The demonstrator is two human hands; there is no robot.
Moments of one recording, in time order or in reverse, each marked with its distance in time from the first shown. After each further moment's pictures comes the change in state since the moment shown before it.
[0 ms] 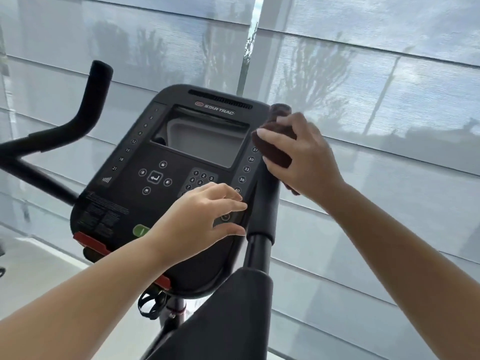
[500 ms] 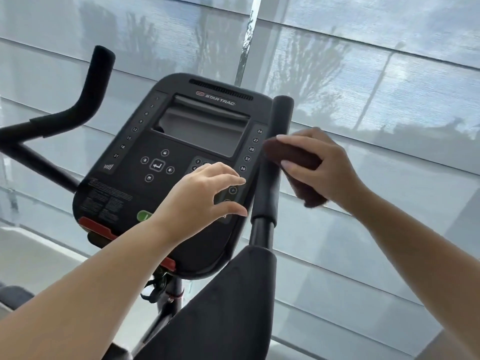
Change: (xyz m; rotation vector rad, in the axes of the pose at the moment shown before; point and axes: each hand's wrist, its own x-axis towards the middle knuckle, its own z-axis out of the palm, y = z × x) left_hand -0.024 -0.016 -0.017 -0.094 0.095 -0.192; right_hand -0.017 -0.025 -0.010 0.553 -0.138 0.213
